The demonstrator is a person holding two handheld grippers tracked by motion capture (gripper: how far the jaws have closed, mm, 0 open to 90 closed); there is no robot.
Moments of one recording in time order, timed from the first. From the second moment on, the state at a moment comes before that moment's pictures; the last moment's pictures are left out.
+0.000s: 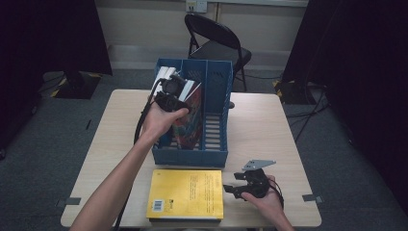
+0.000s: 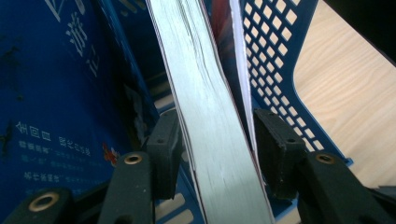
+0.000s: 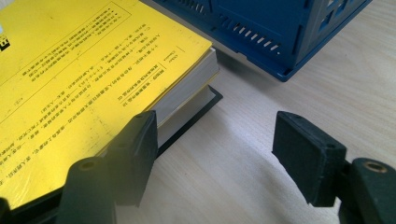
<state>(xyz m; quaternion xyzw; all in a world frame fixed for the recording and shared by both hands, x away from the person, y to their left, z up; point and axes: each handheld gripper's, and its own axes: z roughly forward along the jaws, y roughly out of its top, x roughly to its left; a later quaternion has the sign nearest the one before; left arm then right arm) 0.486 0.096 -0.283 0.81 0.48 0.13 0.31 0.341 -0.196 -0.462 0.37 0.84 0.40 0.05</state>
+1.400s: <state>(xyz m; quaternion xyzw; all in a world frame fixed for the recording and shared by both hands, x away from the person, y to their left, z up) 0.526 0.071 -0.283 0.83 0.54 0.01 0.12 0.340 -0.197 -0.463 0.37 0.84 0.40 0.04</state>
